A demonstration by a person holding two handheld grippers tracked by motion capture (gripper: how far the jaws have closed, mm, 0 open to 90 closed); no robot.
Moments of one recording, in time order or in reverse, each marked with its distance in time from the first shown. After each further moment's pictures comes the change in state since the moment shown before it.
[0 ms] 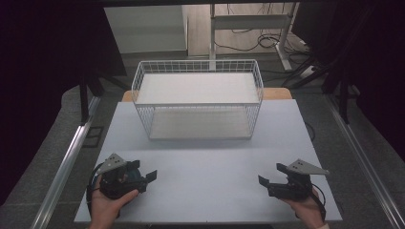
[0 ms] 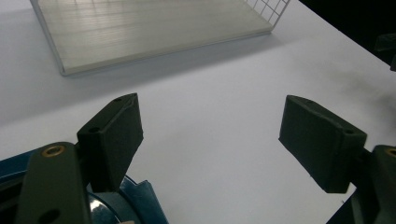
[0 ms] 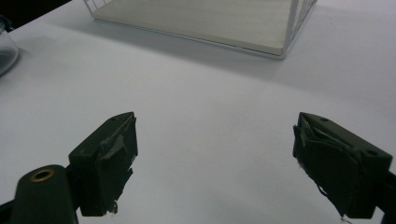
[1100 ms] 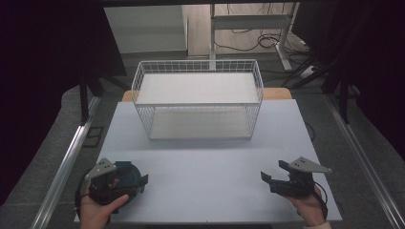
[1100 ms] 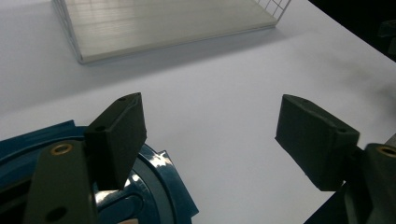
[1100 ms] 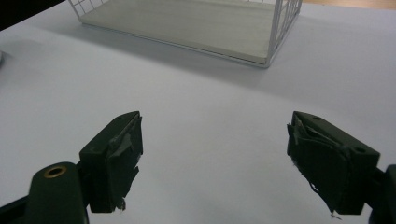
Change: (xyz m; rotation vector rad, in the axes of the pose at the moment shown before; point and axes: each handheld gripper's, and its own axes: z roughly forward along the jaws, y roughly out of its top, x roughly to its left) left arm 0.008 -0.009 -0.023 0.007 0.021 0.013; right arm -0.003 0.007 -0.003 -0.013 -0.041 -0.012
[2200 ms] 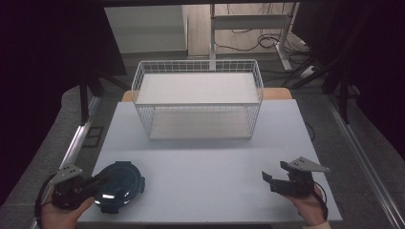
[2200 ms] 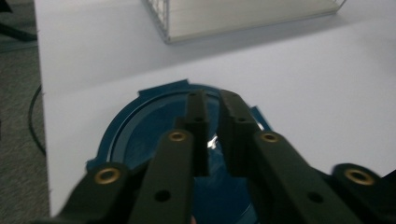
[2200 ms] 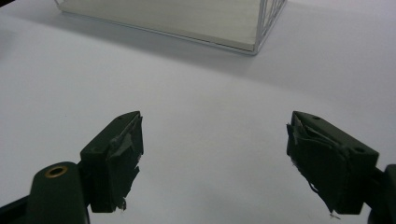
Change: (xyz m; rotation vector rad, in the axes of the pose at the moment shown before) left arm 0.045 -0.018 -0.056 0.051 0.161 -0.020; right arm -0.004 -0.003 0.004 0.039 -0.044 0.008
